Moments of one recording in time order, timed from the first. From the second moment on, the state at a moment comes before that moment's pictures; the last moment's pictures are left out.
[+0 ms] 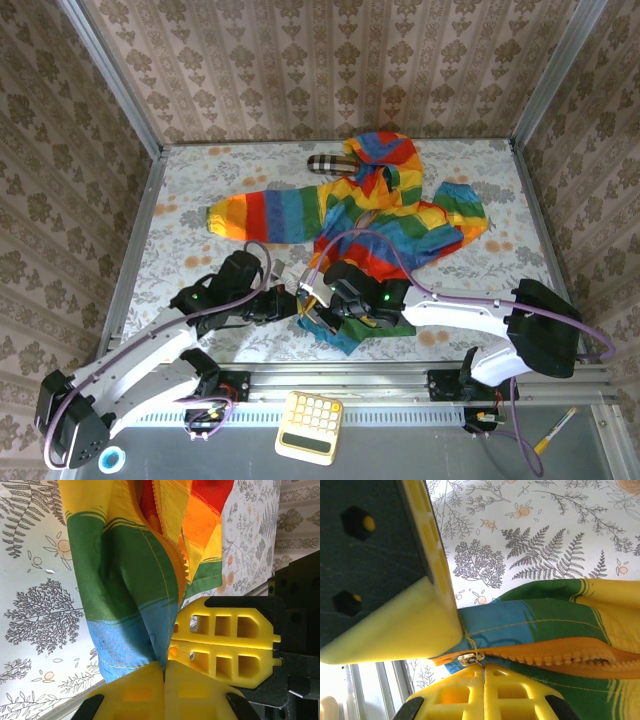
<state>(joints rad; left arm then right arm) -0.75 0.84 0.56 -0.54 0.51 -0.88 1.05 1.44 0.82 -0.14 -0.12 0.08</state>
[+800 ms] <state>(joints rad) -0.75 0.81 0.55 -0.59 0.52 -0.86 1.06 1.34 0.71 -0.08 -0.09 0.03</state>
